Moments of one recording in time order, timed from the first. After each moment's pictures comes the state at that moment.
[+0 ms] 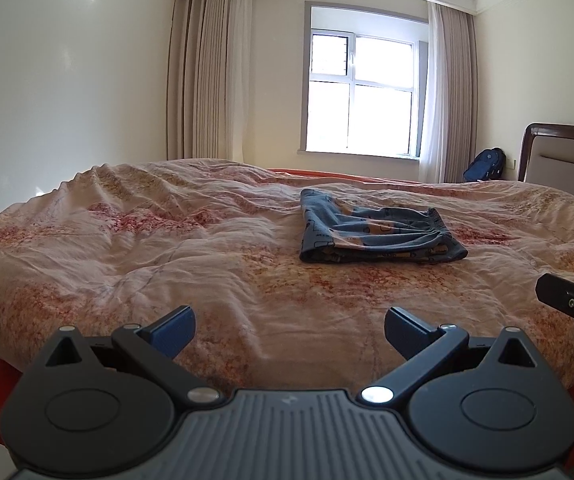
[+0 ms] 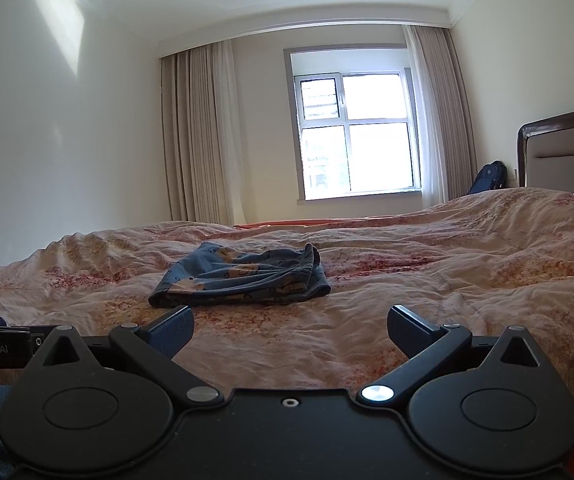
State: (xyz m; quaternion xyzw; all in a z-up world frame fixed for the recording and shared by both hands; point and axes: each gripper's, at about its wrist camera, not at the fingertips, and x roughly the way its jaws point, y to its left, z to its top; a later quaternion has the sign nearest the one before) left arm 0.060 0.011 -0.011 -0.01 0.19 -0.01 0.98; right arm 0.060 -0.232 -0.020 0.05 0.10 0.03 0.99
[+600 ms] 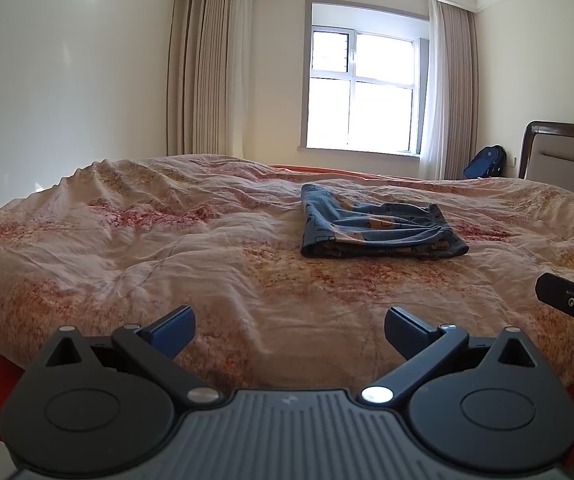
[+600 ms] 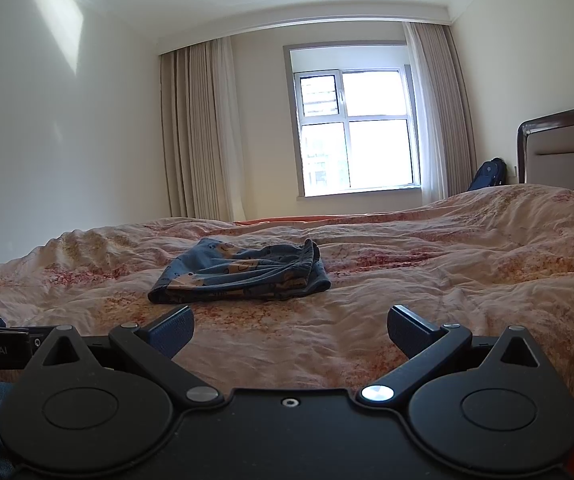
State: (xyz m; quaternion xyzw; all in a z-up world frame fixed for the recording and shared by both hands) left arm 0.059 0.011 -0.015 -0.01 0.20 -0.01 0.98; right arm 0.060 -0.232 -0.023 0.05 0.11 0.03 0.99
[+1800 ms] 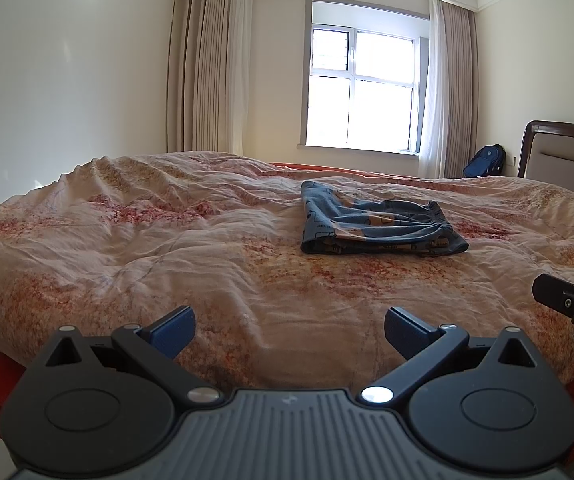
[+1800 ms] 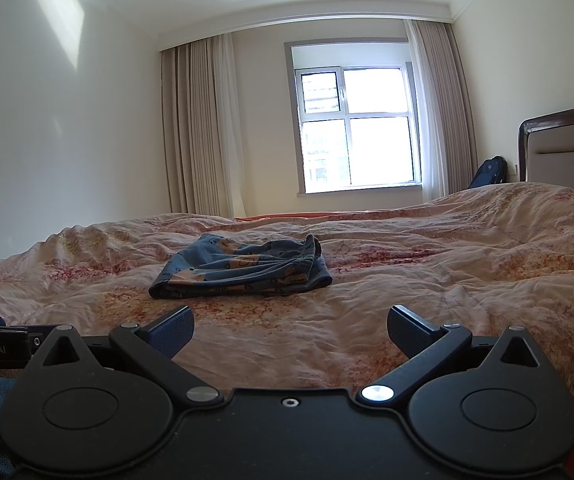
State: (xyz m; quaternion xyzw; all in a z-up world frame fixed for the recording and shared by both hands) left arm 0.059 0.012 -0.015 -0.01 0.20 -0.01 0.98; right arm 0.060 -0.230 -0.025 0.05 0.11 0.03 0.99
